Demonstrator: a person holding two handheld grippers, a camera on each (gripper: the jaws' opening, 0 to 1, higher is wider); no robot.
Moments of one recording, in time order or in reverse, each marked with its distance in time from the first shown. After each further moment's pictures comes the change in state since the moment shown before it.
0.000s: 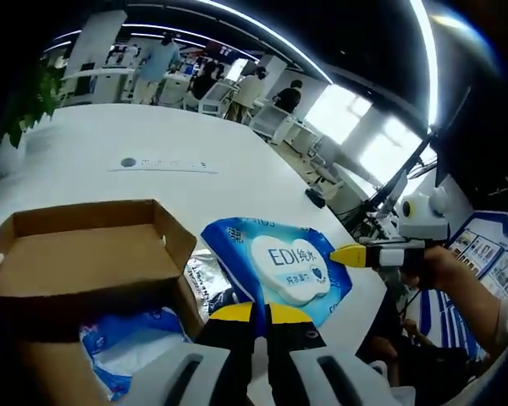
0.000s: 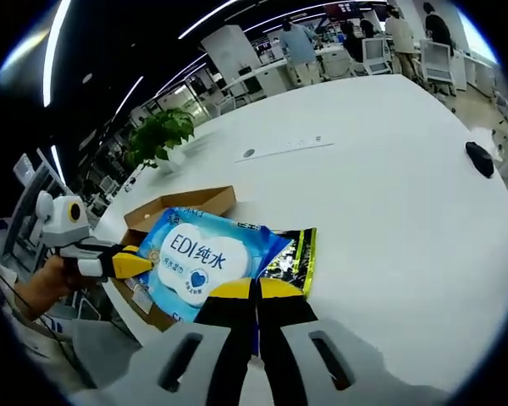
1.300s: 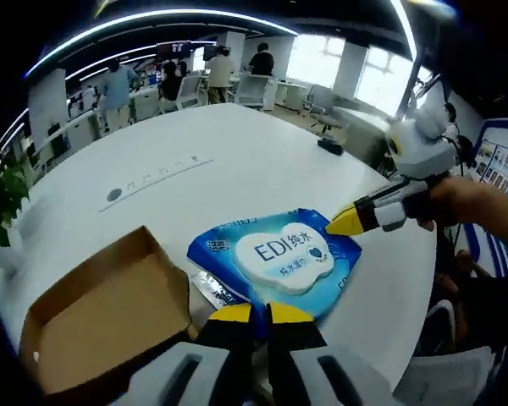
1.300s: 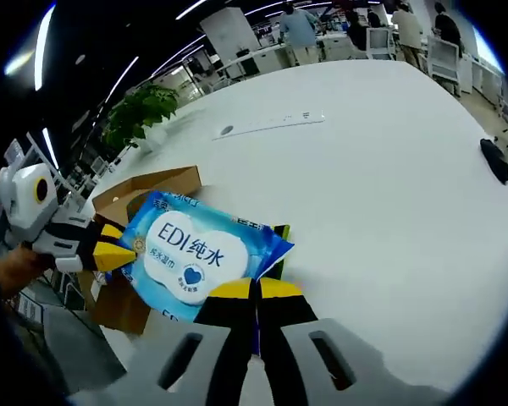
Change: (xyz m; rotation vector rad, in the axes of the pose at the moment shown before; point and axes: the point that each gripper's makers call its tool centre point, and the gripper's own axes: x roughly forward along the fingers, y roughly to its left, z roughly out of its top) left arm 0.061 0.030 -0.005 0.410 0.184 0.183; right arm 0.071 -0.055 -0.012 -0.057 0.105 -0.048
